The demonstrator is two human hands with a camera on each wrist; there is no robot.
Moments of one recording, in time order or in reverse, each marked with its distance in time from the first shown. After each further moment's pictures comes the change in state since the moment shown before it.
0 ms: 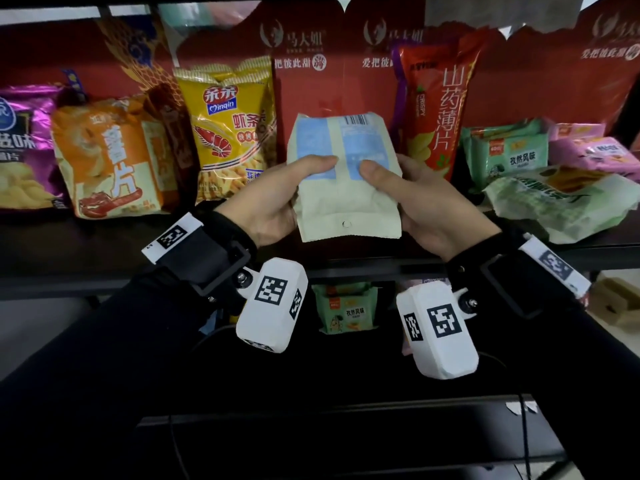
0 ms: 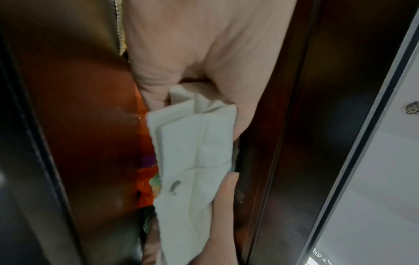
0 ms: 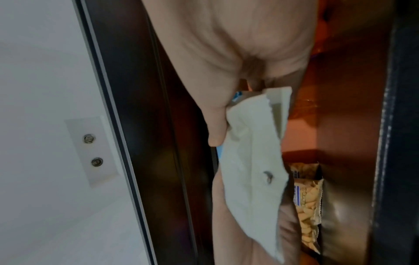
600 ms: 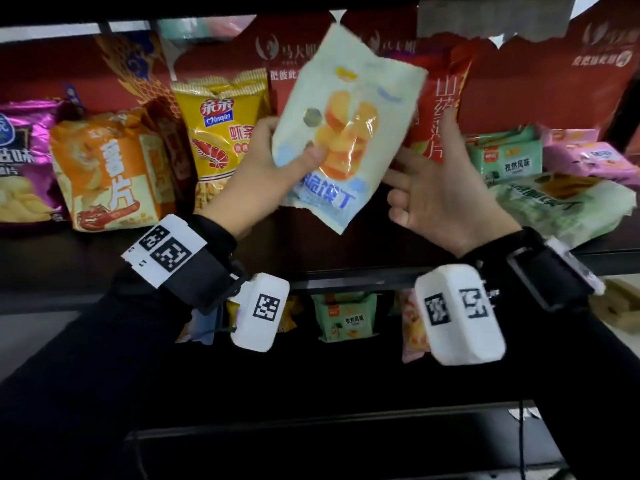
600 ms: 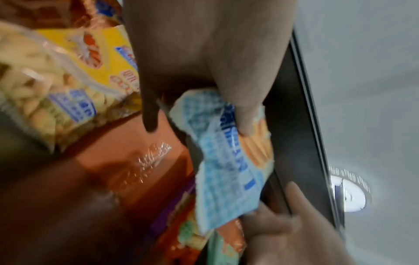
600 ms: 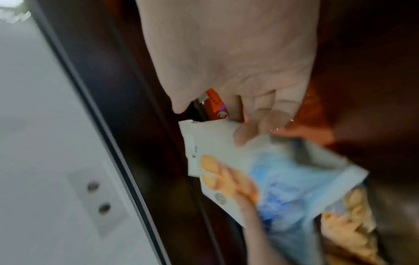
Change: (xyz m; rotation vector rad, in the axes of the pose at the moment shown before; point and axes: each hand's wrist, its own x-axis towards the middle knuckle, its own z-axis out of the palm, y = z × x) left_hand 0.009 0.013 -0.019 0.588 0.236 0.502; right_hand 0.006 -0.018 -0.022 0.294 -0.097 0.116
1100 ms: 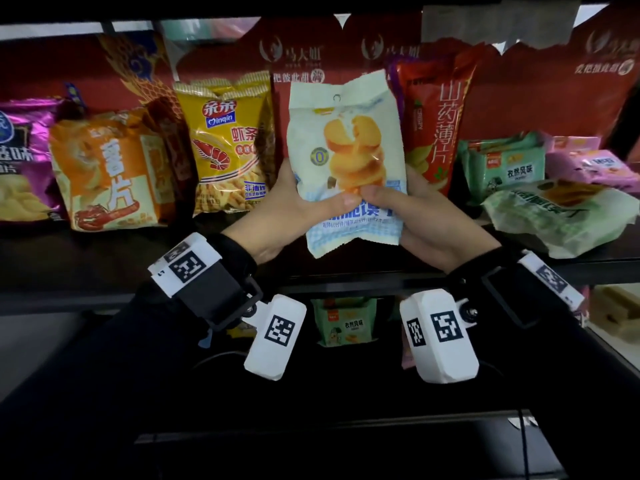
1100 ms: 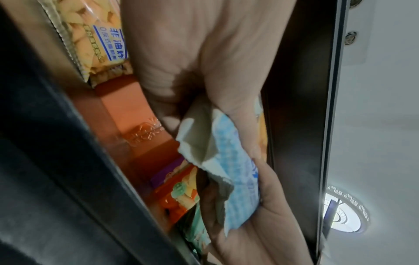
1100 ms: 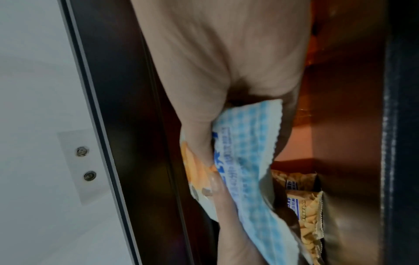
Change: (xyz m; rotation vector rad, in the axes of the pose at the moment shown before) left_hand -0.016 -0.011 0.025 -0.143 -0.131 -0.146; right_hand -0.001 0.023 0.012 -0.264 -0.044 -0.174
